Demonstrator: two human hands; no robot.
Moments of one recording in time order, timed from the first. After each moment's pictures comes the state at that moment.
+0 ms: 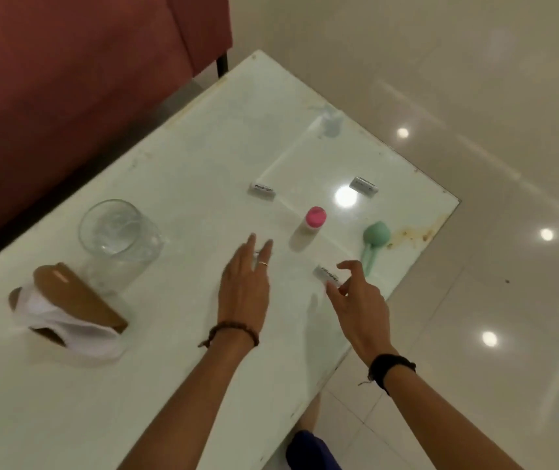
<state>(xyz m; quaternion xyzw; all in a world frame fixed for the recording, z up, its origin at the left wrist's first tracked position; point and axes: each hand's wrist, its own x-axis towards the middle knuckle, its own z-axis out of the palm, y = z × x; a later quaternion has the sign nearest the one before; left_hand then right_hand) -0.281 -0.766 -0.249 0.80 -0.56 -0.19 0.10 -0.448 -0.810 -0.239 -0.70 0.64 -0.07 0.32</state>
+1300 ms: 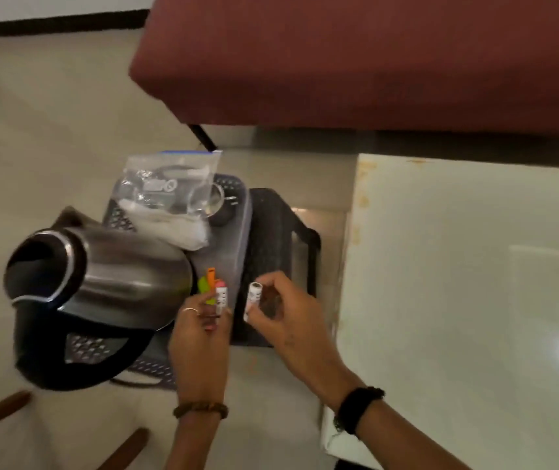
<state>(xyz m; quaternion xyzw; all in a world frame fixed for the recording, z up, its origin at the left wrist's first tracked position) -0.068 -0.036 -0.132 0.89 0.25 0.03 0.37 -0.062 -0.156 -0.138 -0.77 0.01 0.11 0.63</state>
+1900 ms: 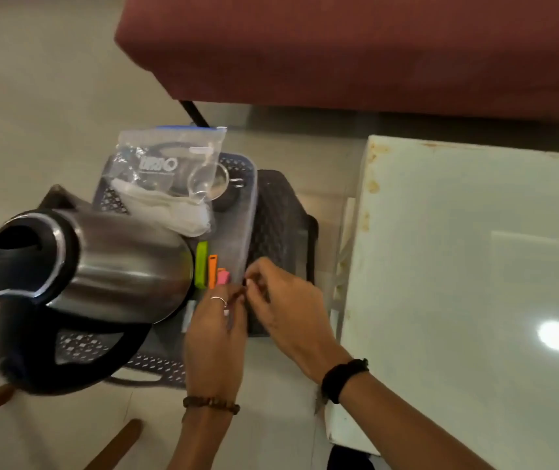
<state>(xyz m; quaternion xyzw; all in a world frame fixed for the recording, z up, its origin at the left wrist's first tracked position) -0.070 -0.025 -0.152 0.93 0.15 -0.03 0.33 -0.047 -0.132 -0.158 -0.88 -0.06 0.08 0.46</state>
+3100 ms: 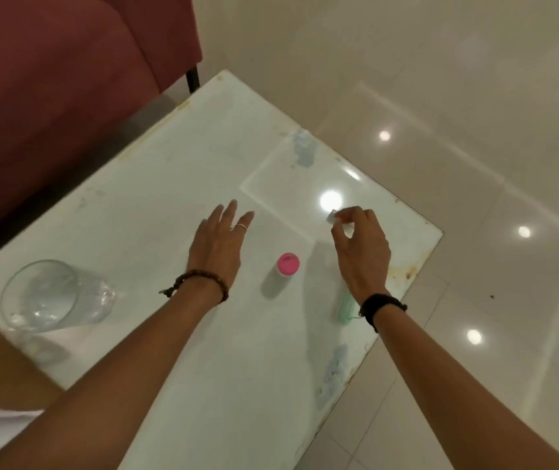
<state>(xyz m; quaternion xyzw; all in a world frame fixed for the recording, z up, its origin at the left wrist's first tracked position) -0.234 -0.898 -0.250 0.77 -0.60 -0.21 0.03 -0.427 -0.957 -0.240 -0.68 0.66 -0.22 0.24</state>
